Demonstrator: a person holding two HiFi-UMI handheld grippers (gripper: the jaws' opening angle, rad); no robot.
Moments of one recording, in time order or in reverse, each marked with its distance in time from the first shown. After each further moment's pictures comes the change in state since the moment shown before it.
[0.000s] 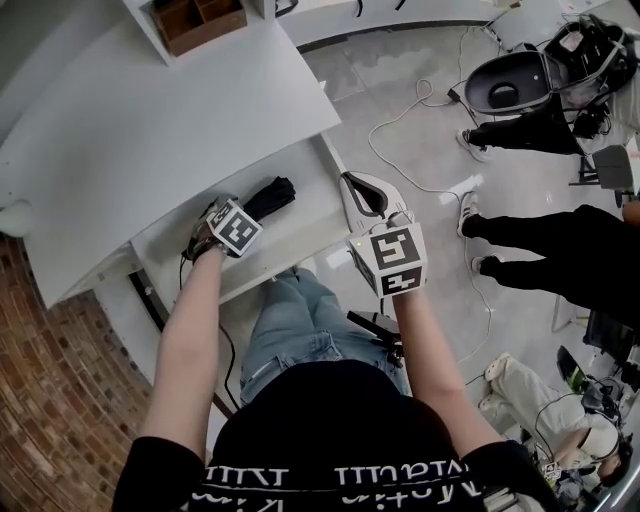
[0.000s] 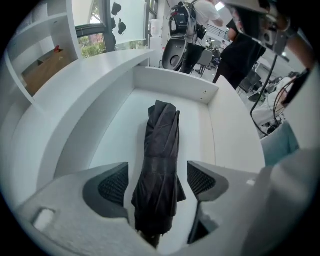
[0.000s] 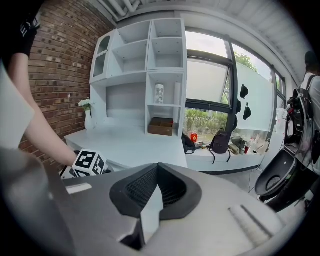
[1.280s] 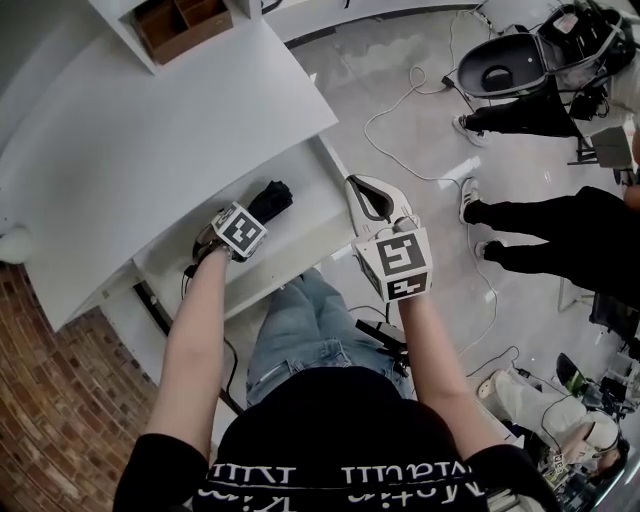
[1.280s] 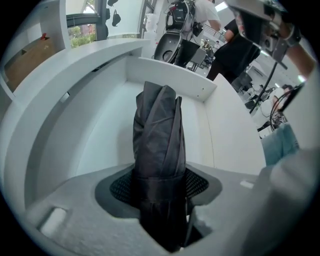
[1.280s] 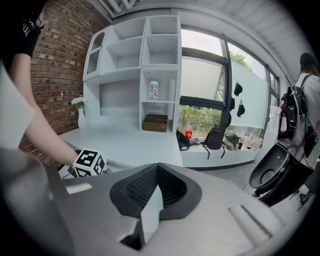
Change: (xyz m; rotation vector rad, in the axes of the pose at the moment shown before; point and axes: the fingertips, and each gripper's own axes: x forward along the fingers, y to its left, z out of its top) left arm 0.019 -0.001 0.004 0.030 0.039 -0.119; right arm 0.010 -0.011 -0.011 0.030 0.025 -0.058
